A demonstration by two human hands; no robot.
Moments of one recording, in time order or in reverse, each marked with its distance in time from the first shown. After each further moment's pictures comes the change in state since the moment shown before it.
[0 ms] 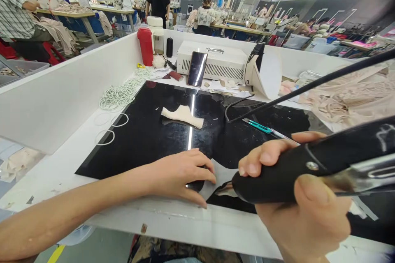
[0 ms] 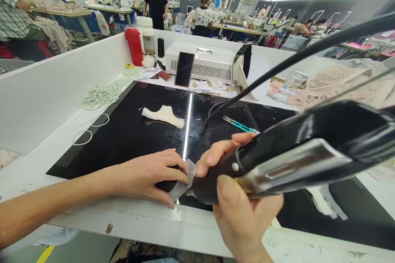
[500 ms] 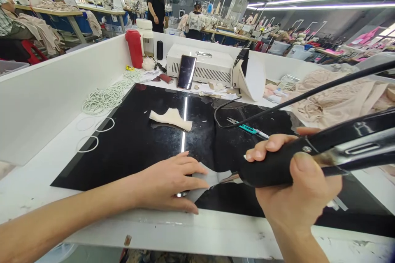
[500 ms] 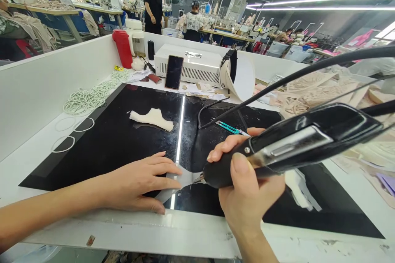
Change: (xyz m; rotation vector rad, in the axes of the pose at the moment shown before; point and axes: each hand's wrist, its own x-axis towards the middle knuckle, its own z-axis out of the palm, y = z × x) left_hand -0.006 0.001 0.009 0.073 0.007 0.003; right_hand 0.023 0.003 -0.025 -0.130 0.165 -0.130
